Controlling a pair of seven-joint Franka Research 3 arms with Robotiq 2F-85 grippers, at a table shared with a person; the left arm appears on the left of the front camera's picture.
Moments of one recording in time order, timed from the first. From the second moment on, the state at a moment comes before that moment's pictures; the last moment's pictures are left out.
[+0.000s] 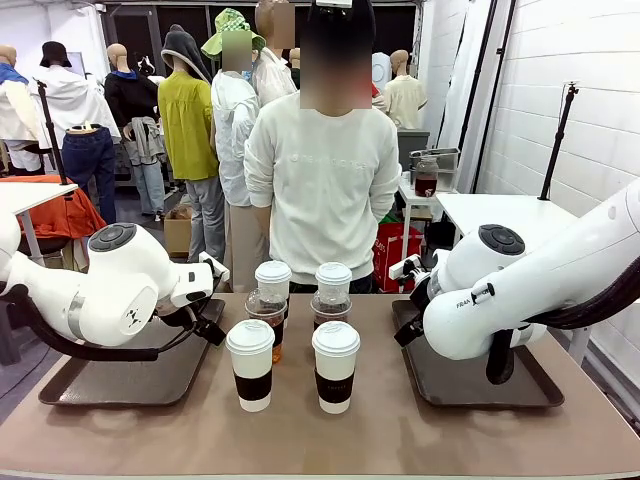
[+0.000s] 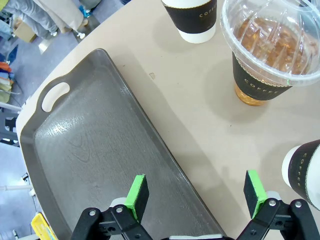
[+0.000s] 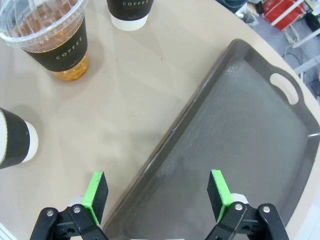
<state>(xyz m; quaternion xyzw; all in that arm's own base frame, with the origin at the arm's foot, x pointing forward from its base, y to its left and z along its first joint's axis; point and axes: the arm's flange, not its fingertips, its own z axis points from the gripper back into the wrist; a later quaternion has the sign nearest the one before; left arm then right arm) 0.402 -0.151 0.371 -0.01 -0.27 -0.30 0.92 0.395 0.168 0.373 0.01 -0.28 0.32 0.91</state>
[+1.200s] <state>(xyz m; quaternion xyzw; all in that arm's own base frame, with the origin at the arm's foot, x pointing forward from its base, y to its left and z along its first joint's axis) 0.384 -0.157 0.506 0.00 -0.32 -0.30 0.90 0.362 0.160 0.519 0.04 -0.31 0.36 0.88</state>
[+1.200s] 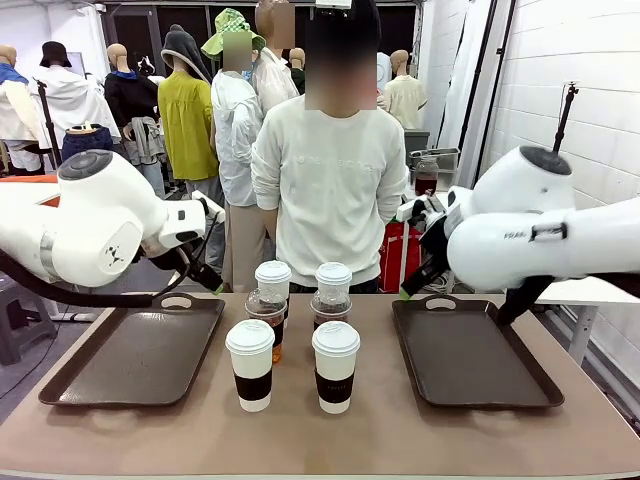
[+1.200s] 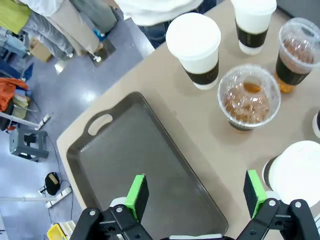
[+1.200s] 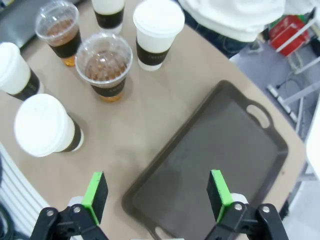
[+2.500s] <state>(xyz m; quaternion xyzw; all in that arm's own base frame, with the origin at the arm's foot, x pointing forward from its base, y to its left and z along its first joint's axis) 0.358 -0.103 0.589 -0.10 -0.41 -0.40 0.81 0.345 0.091 0.588 0.17 -0.37 0.45 0.80</state>
